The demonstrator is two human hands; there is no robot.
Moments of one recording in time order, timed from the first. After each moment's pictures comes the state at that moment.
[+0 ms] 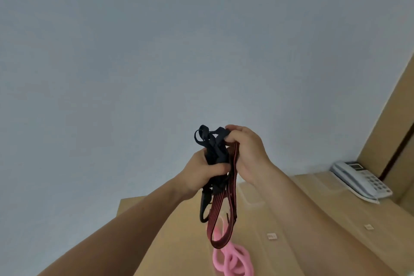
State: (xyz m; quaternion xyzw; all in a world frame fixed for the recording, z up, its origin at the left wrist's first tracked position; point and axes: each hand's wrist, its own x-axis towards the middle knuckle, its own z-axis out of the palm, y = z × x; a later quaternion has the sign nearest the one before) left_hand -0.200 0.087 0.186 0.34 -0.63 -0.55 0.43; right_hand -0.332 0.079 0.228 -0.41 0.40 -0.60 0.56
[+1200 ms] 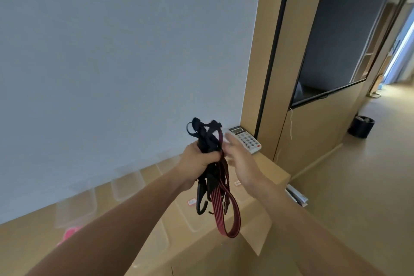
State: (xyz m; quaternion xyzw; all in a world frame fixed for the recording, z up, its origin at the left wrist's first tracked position) left_hand -0.618 0.097 0.155 0.34 -0.61 -0.62 0.36; right_hand -0.747 0.159 0.153 -0.47 0.54 -0.56 0.43
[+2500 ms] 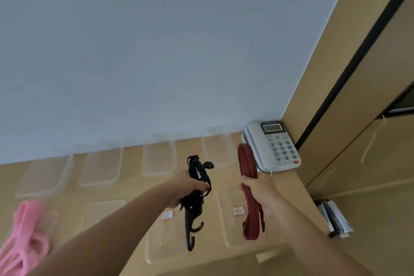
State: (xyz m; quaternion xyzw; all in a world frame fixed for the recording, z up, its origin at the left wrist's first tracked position) left_hand -0.717 -0.058 0.003 0.62 -0.41 -0.64 0.18; right_hand -0.944 -0.046 -0.019 -0.38 0.69 -0.32 0.53
